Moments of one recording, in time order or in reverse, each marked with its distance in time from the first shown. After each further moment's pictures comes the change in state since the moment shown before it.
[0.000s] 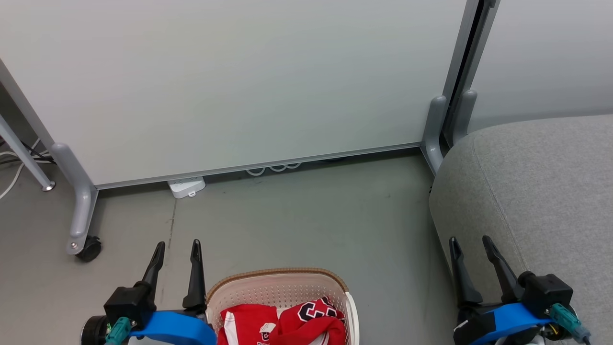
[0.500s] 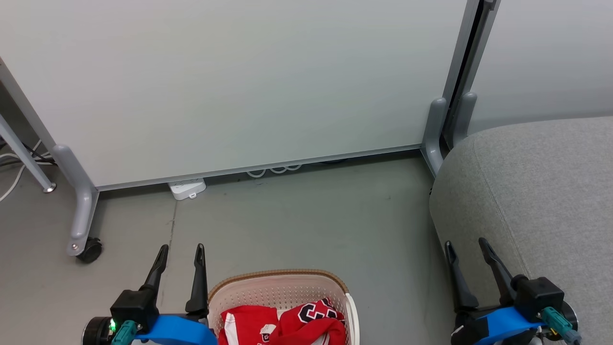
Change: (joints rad) left arm 0.002 0.001 -0.006 0.025 0.057 -0.003 -0.021; right arm 0.004 0.000 0.006 0.010 -0.081 0.000 -0.022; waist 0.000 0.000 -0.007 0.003
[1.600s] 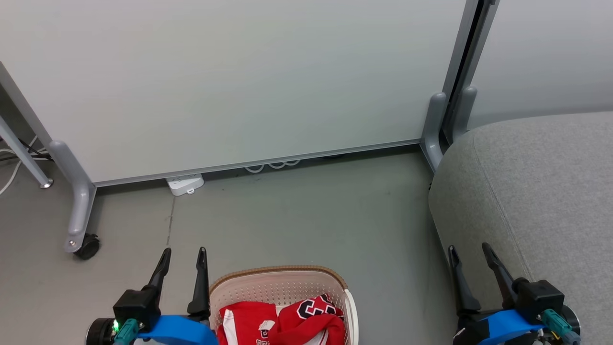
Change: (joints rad) left arm -0.005 0.000 0.000 0.038 -0.024 -0.017 0.000; right arm 0.002 0.009 -0.029 0.031 -0.021 0.000 0.000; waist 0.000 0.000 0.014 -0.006
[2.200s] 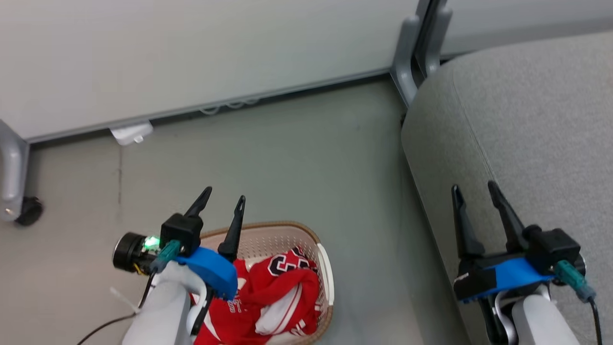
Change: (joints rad) left arm -0.328 0.005 -0.116 0.286 0.132 -0.095 0.000; right arm -0.138 -0.017 0.011 -0.054 0.020 0.000 -0.001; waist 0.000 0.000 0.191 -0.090
